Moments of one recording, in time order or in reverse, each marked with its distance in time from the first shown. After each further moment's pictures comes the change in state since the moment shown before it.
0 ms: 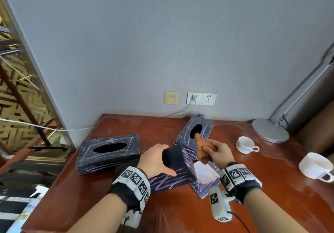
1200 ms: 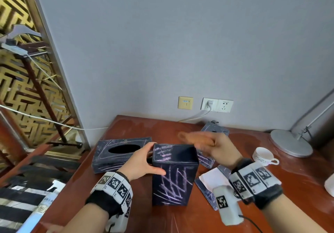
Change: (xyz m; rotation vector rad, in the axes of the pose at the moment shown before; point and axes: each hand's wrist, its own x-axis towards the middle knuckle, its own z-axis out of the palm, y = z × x) left_hand -0.020 -0.075 -0.036 -0.517 0.017 0.006; right_hand -0.012 -0.093 0.004 0.150 -0.471 -0.415
